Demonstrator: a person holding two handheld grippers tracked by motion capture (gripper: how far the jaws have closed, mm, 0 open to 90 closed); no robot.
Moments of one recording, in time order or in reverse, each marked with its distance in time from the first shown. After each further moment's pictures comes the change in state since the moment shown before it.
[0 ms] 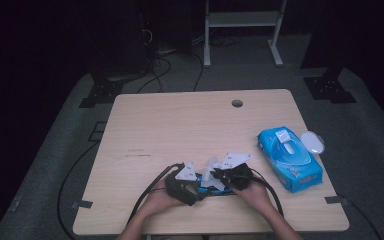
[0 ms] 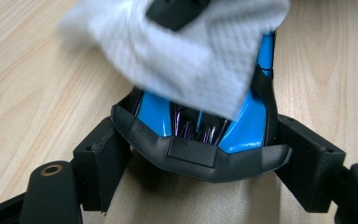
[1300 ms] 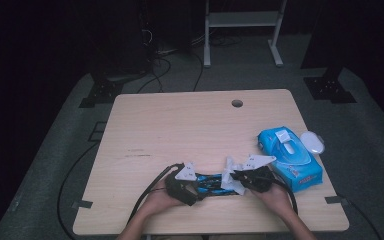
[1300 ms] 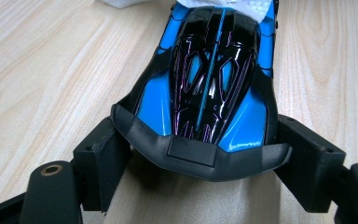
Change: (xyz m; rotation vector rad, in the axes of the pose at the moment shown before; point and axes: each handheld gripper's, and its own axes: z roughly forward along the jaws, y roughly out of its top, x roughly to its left) left arm 0.000 -0.001 0.000 -0.004 -0.002 -0.005; right arm -0.026 -0.041 -0.041 0.029 -0.041 0.090
